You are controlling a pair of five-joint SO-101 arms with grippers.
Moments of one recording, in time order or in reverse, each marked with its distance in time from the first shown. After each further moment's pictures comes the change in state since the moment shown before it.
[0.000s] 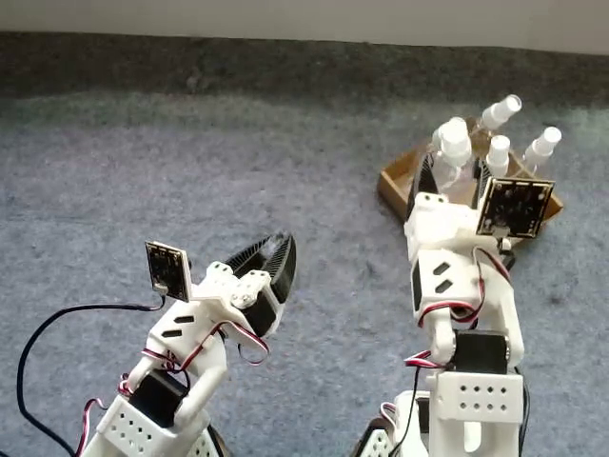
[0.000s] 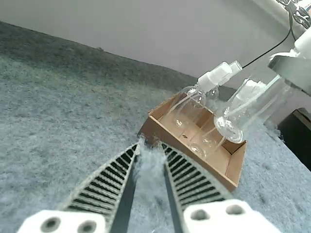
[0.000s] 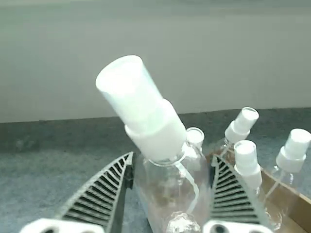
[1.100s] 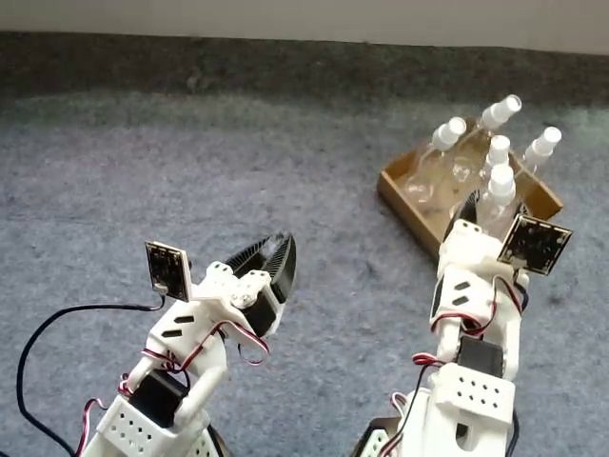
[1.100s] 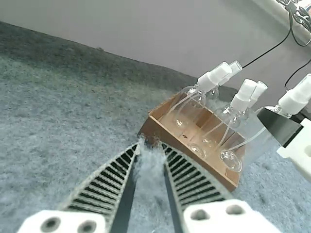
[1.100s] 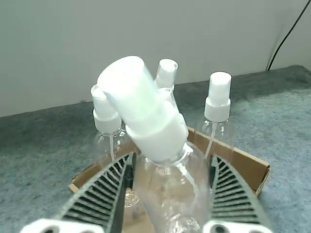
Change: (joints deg) left arm 0.0 0.0 0.0 0.0 0.0; right arm 13.3 0.0 21.4 -21.1 0.0
